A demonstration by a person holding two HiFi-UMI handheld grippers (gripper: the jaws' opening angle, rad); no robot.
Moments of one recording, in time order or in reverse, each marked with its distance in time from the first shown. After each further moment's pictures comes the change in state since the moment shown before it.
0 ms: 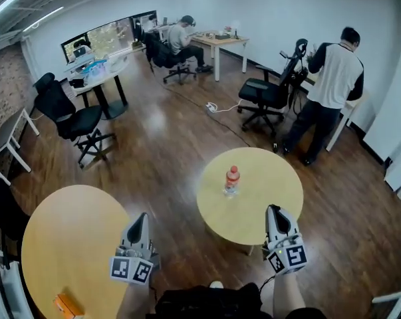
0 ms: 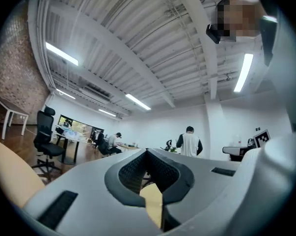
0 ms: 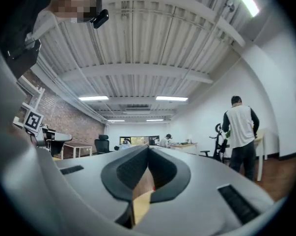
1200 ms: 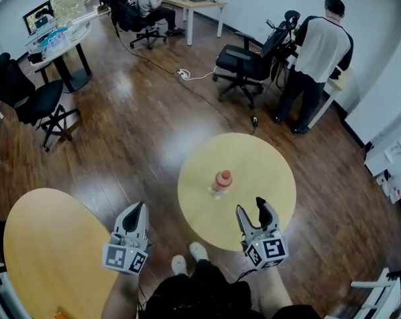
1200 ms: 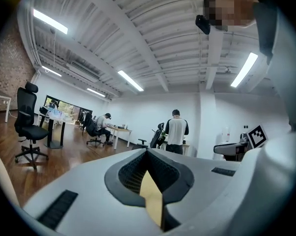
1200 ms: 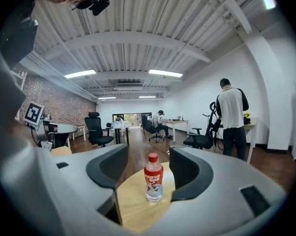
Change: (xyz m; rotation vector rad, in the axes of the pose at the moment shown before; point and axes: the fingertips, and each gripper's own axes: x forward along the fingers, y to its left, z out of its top) left arm 0.125 0.046 -0.111 -0.071 0.208 -0.160; right arm 0.104 -0.011 -0.100 -0.015 0.292 -0.121
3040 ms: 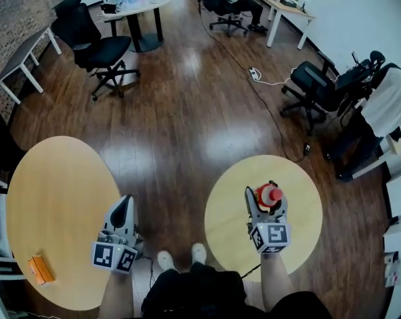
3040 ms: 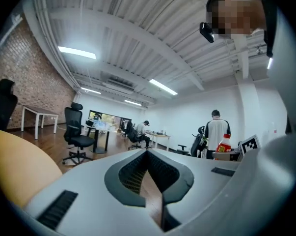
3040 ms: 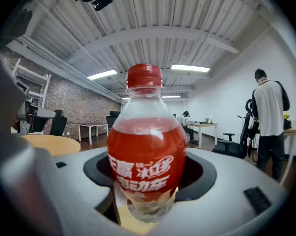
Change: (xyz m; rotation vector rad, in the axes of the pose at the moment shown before) left arm -0.052 0.063 0.036 0.030 -0.059 0.505; right arm 0.179 0.015 0.019 -0.093 -0.001 0.302
